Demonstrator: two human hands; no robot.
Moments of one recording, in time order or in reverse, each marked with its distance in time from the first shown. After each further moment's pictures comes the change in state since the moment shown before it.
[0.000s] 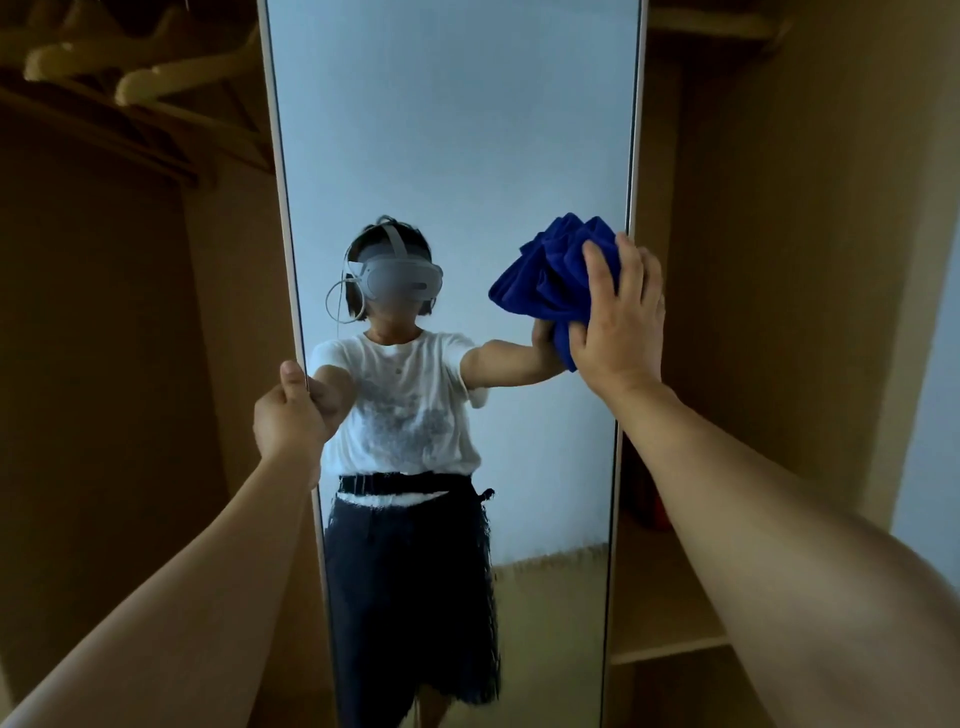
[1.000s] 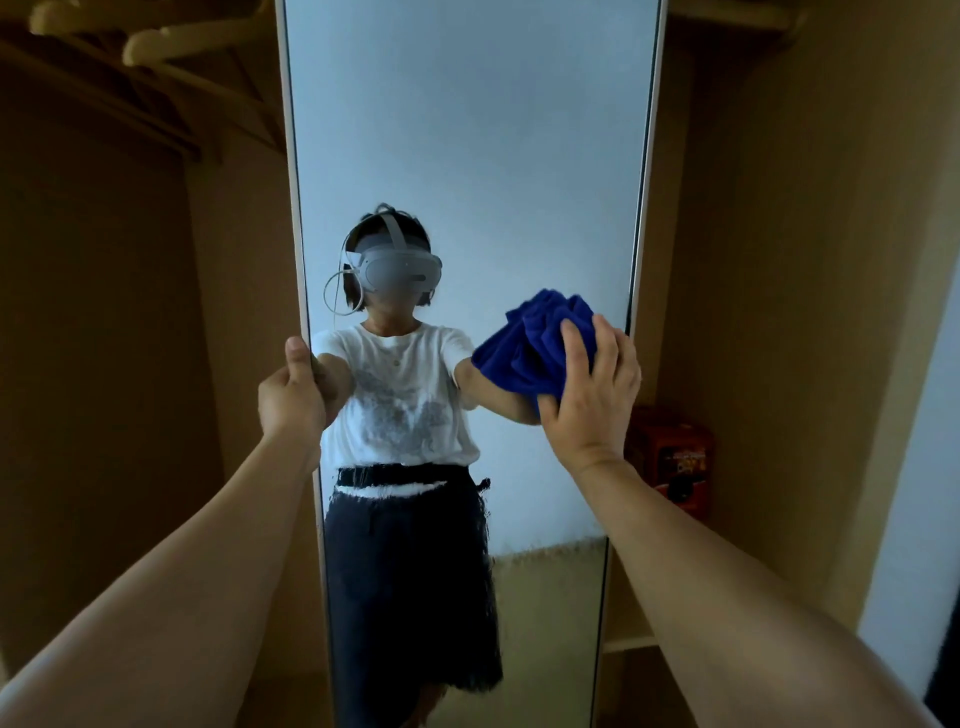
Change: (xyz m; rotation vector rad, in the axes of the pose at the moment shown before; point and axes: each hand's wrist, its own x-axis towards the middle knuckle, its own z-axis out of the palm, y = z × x) left_hand 0.002 -0.007 -0.004 -0.042 -0.050 -0.030; right_hand -0.085 -0.031 0.019 0.096 -0.035 0.061
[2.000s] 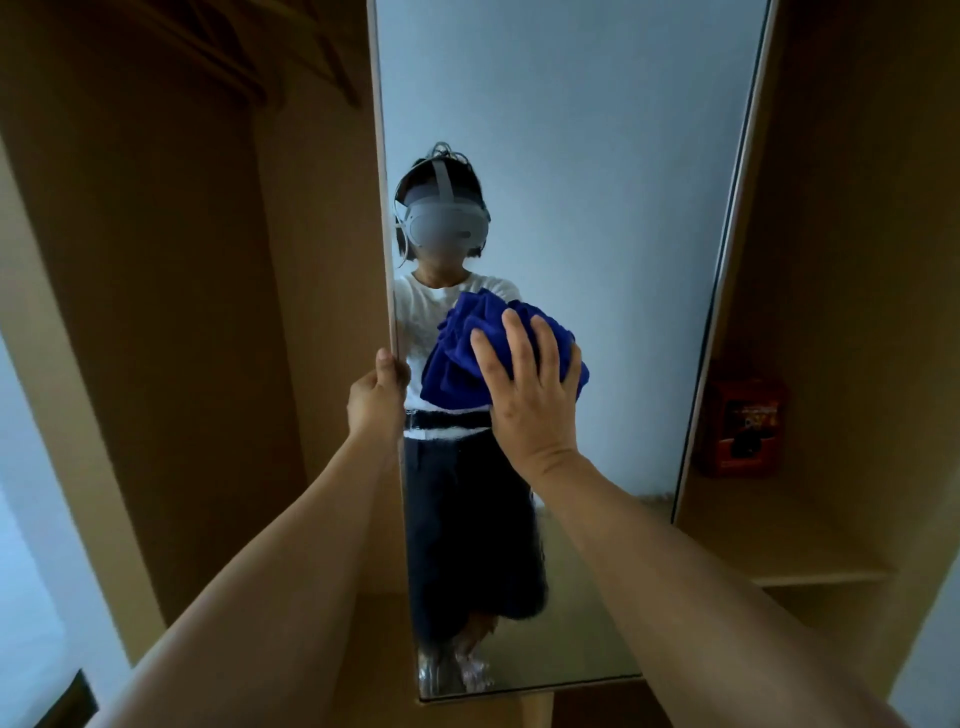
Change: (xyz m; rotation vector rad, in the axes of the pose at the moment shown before) left_hand -0.024 -0.056 -0.031 0.115 -0.182 -0.062; right_hand -0.061 -0.111 0.040 -0.066 0.085 -0.306
